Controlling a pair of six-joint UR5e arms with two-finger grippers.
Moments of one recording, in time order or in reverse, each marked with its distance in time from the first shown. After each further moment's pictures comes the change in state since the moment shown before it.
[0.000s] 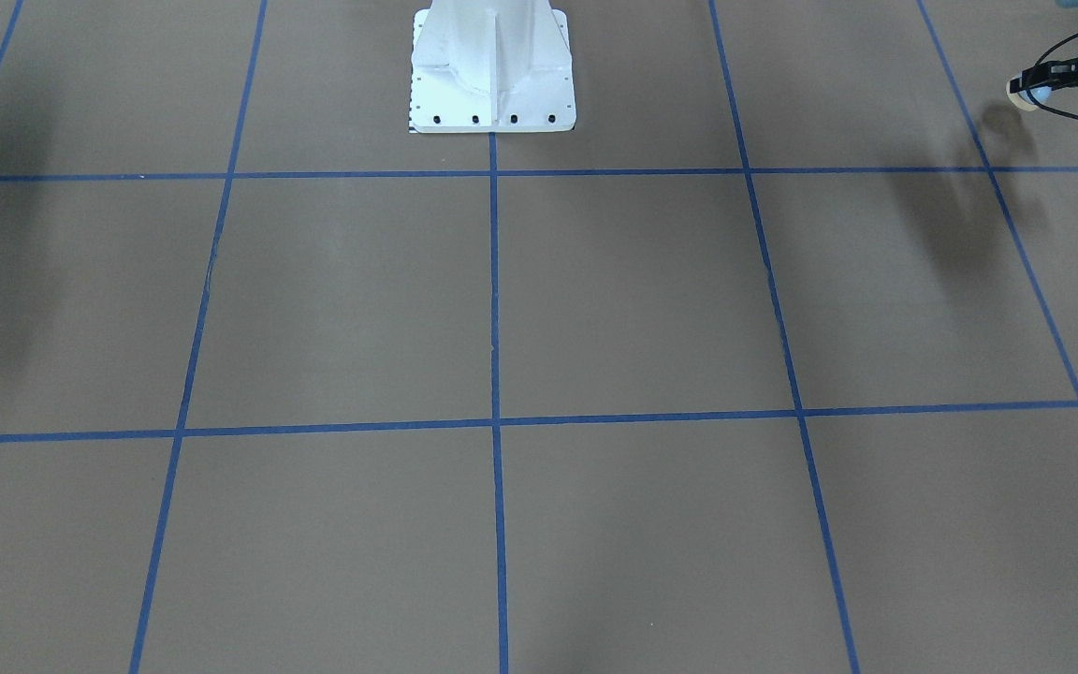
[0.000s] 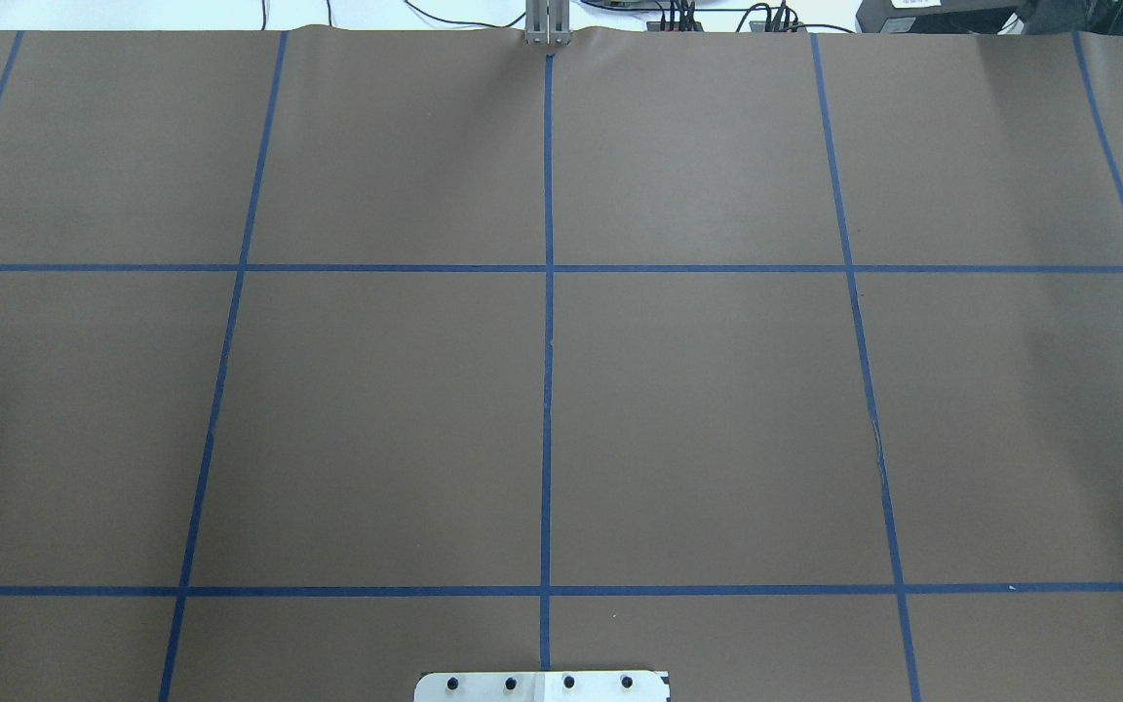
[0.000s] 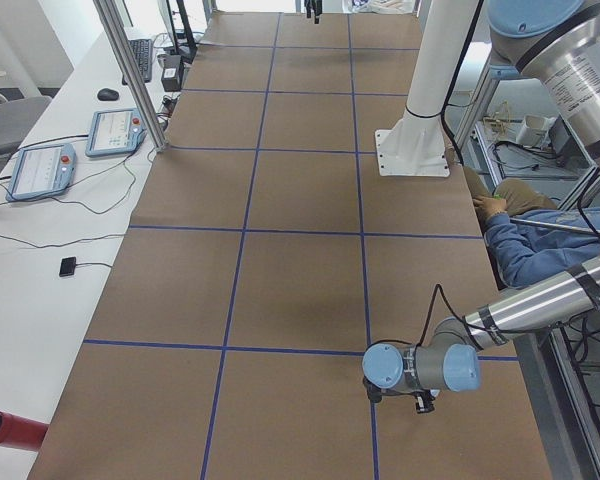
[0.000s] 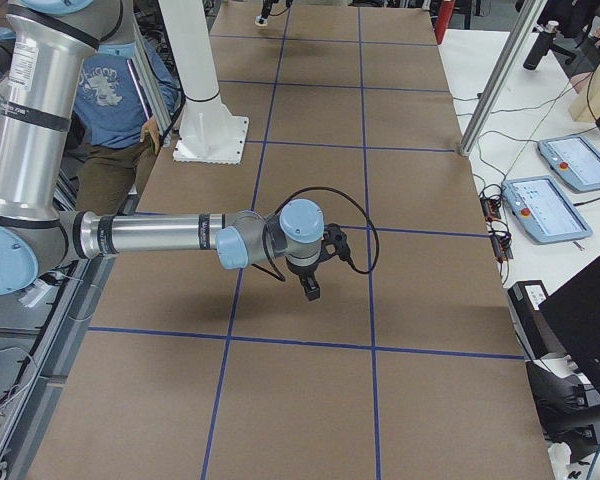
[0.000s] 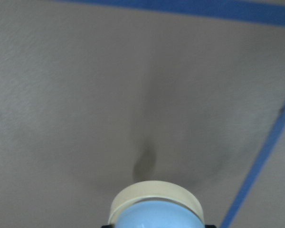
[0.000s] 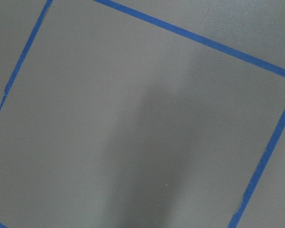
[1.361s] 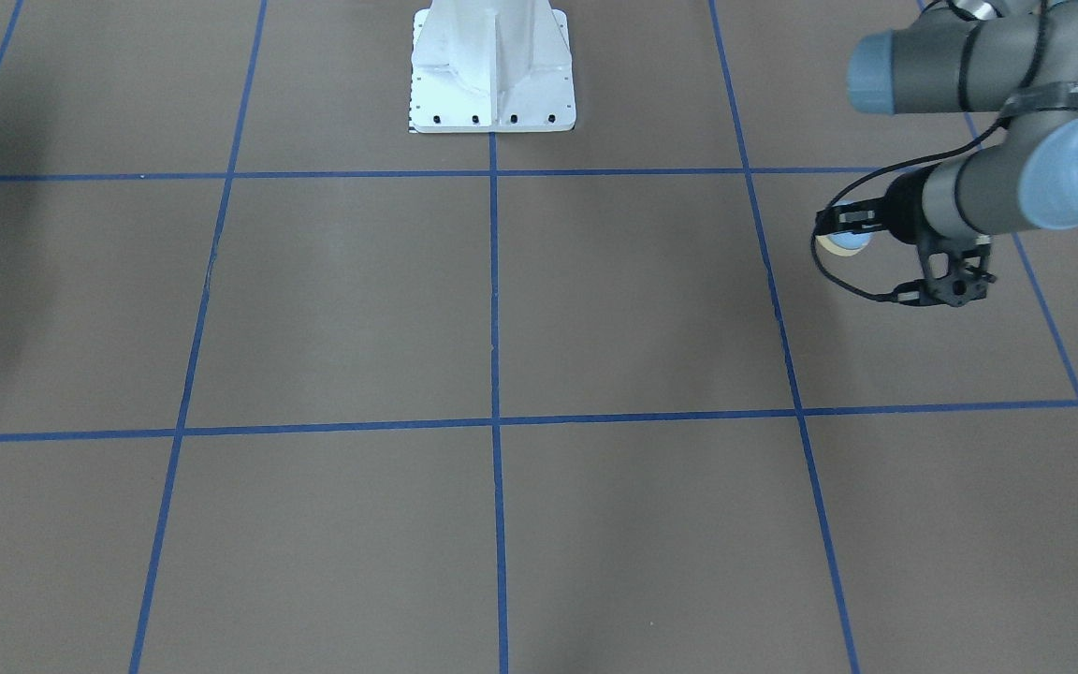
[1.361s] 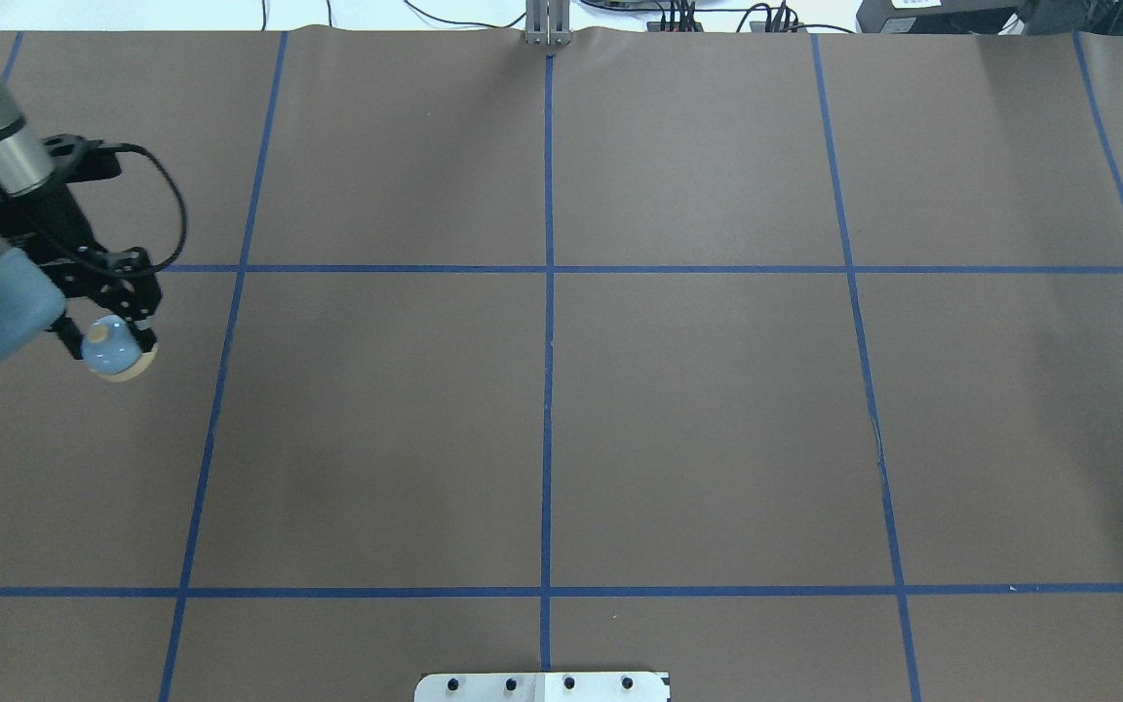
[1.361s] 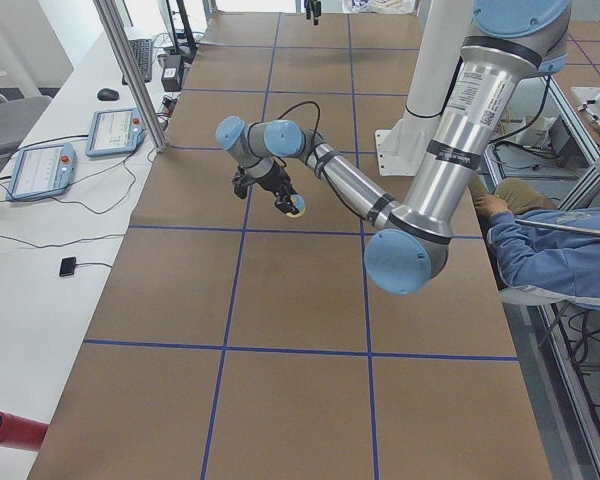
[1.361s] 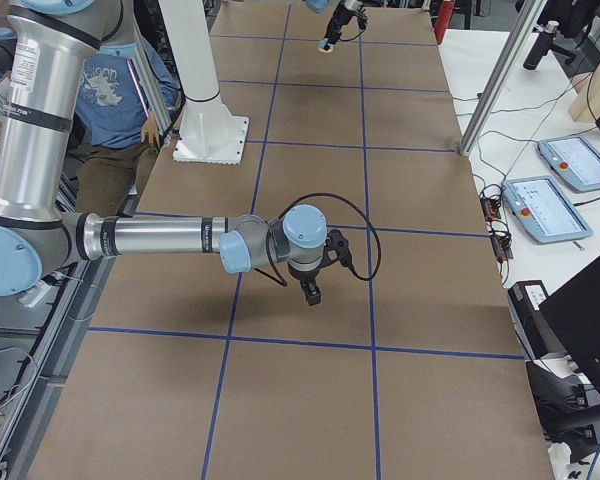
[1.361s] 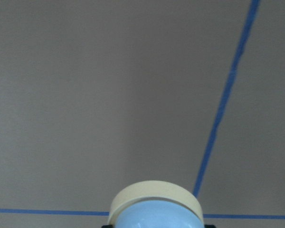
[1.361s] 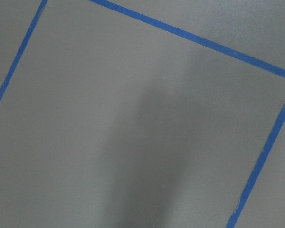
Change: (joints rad) left arm 0.134 -1.033 -0.199 0.940 0.046 -0.377; right arm -0.003 0.012 -0.040 -0.001 -0.009 0.008
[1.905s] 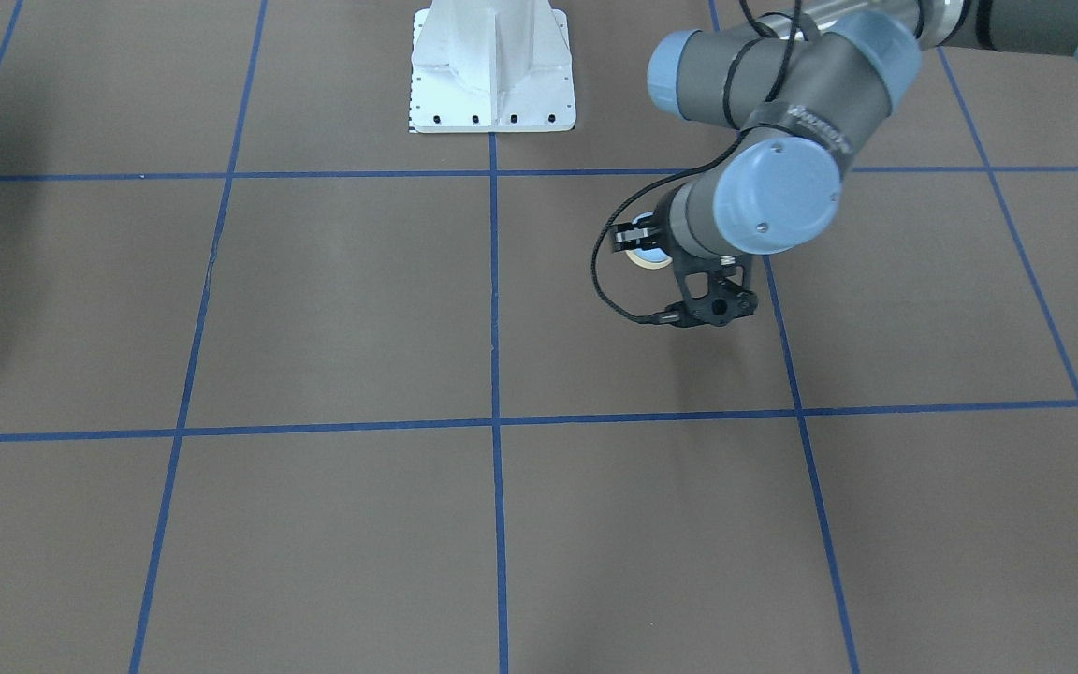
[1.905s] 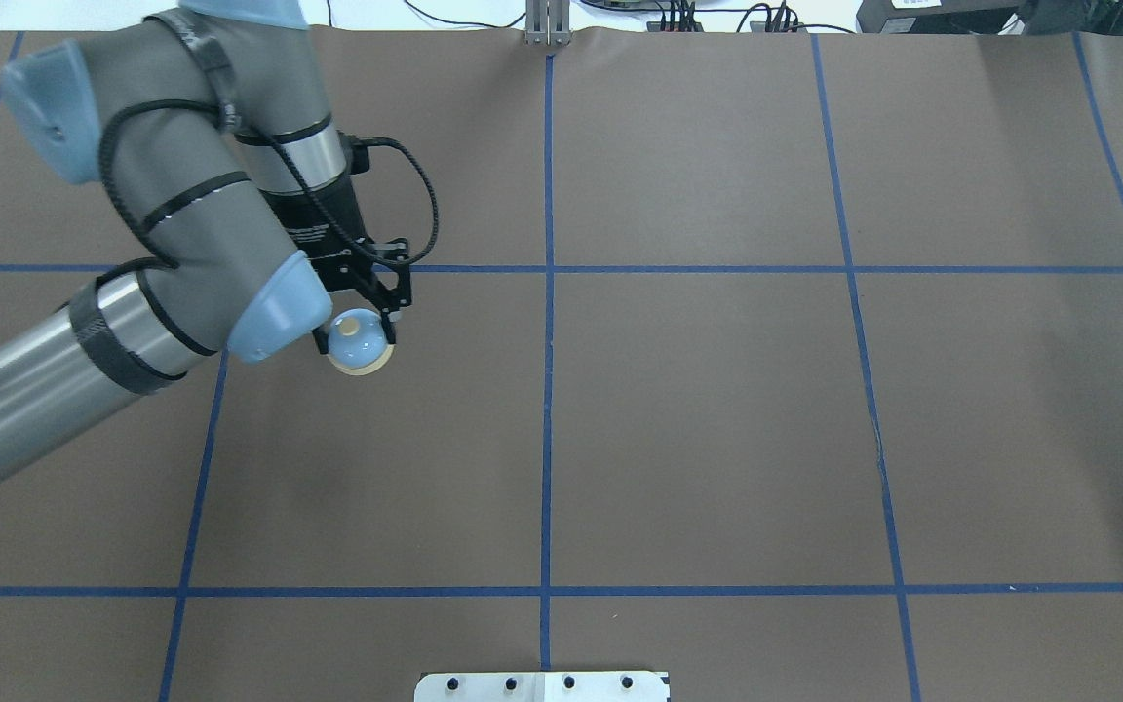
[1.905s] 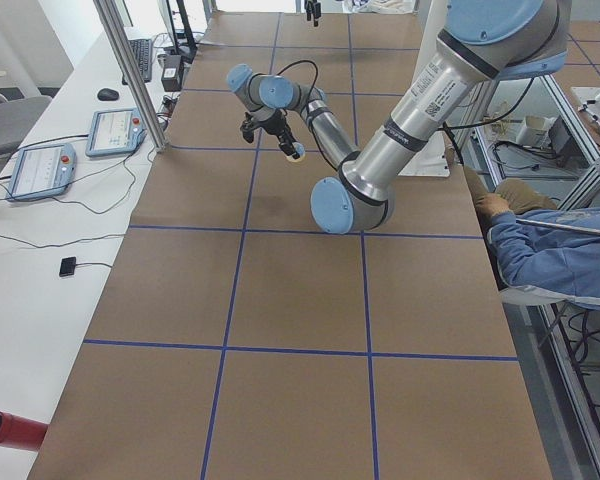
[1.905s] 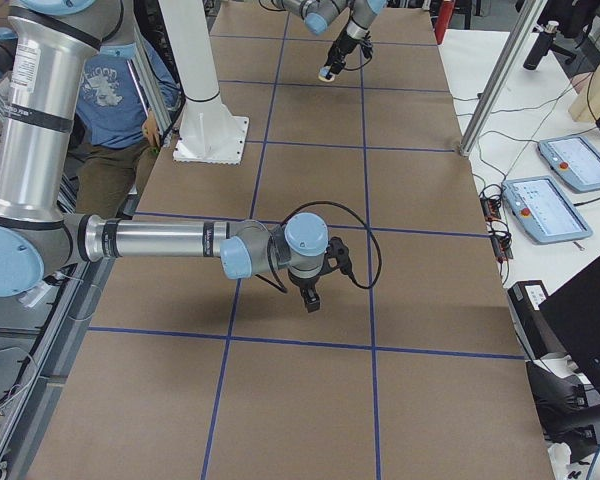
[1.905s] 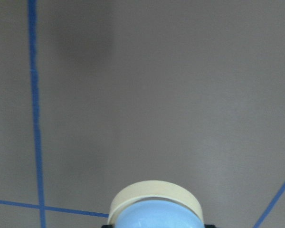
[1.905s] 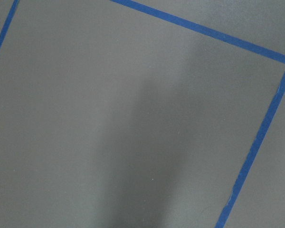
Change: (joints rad) left arm 0.193 -0.338 0.216 -0.151 0.021 -0.368; right arm 0.000 0.006 -0.024 0.001 -0.002 -0.001
